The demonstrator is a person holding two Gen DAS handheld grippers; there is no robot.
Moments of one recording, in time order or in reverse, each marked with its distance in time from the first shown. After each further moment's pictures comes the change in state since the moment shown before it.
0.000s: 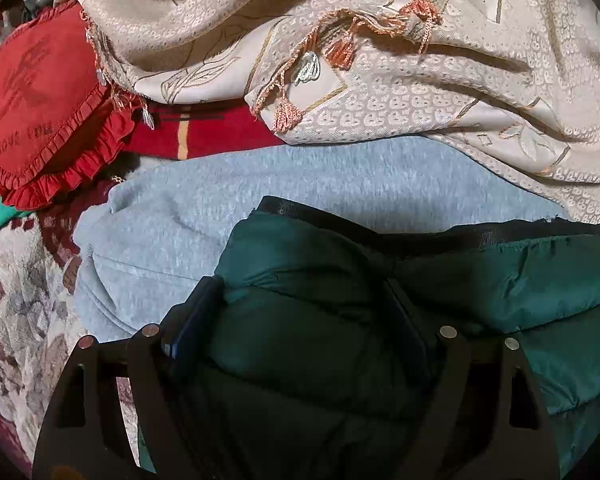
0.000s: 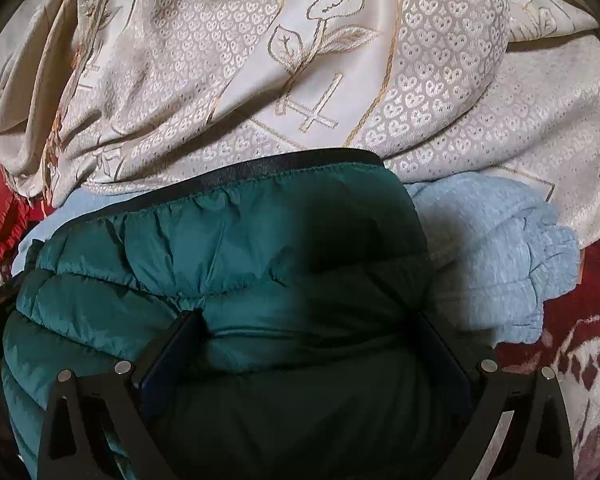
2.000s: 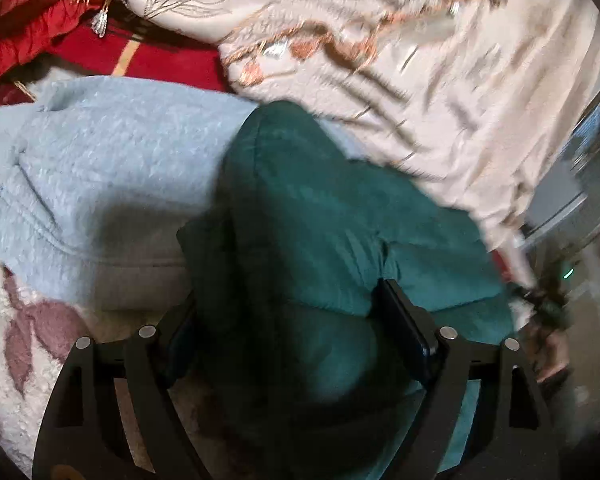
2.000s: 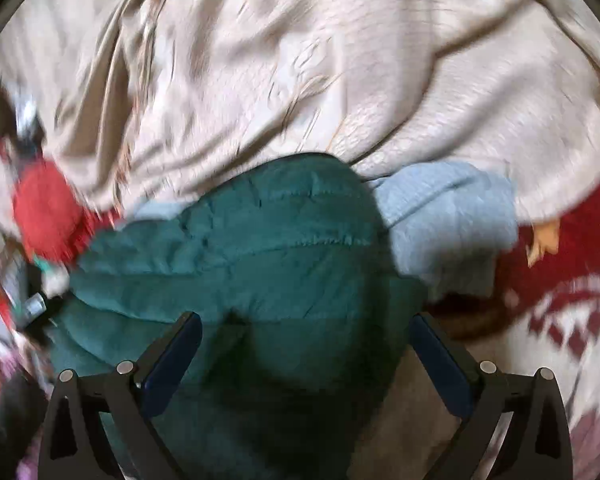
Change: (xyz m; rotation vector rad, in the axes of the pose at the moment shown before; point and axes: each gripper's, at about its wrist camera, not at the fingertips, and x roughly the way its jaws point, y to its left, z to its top) left arm -0.006 0.109 -0.039 -0.060 0.082 -0.756; right arm -0.059 -0.058 -0.044 -0.060 -0.034 0.095
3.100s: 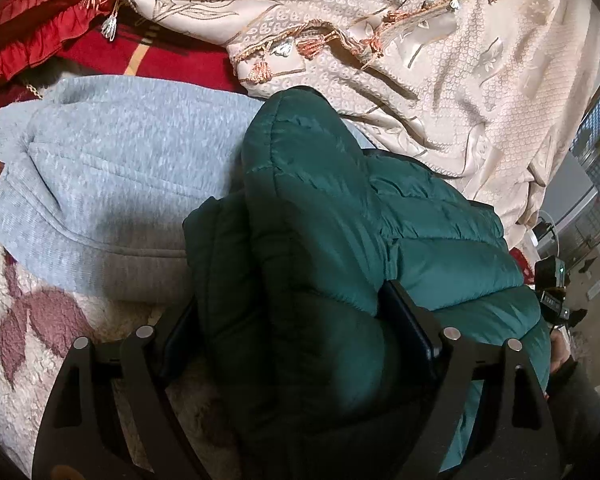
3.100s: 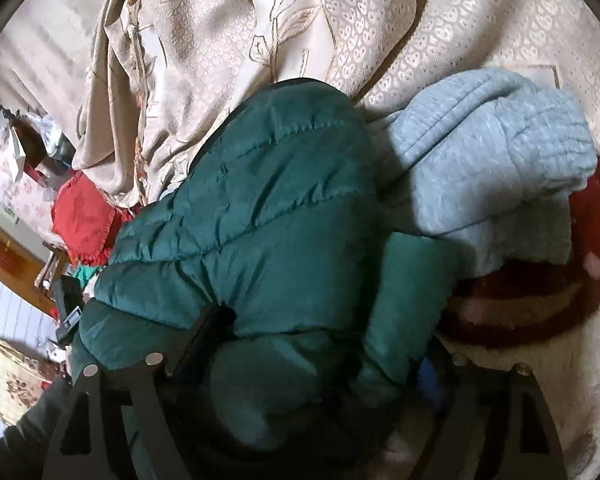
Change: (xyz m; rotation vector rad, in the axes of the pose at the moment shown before) left arm 0.000 0.004 -0.014 -0.002 -0.063 0.013; right arm 0.028 -0.032 -0.017 0.132 -0.016 0.370
